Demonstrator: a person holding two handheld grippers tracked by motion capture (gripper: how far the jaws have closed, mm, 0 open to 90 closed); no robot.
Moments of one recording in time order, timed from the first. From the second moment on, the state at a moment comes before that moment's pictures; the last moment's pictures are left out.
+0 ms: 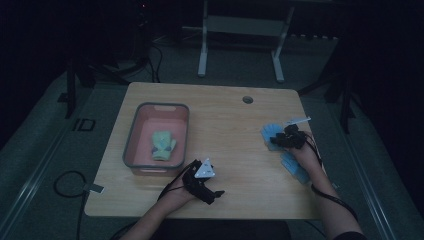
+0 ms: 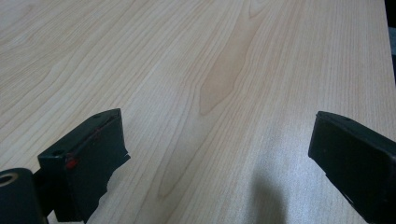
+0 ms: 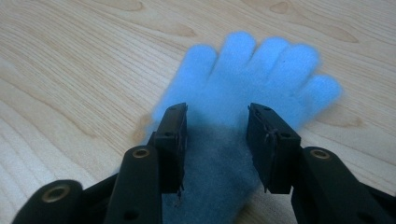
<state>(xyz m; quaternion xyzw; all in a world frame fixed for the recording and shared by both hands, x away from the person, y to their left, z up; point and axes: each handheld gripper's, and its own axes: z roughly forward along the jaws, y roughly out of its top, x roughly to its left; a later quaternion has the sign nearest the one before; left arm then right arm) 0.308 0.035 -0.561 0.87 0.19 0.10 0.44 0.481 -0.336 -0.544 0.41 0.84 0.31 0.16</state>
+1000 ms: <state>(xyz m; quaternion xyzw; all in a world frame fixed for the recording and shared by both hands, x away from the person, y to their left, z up) 0.305 0.035 -0.562 0.87 0.19 0.11 0.44 0.440 -0.293 -0.490 0.44 0.81 0.35 0.16</state>
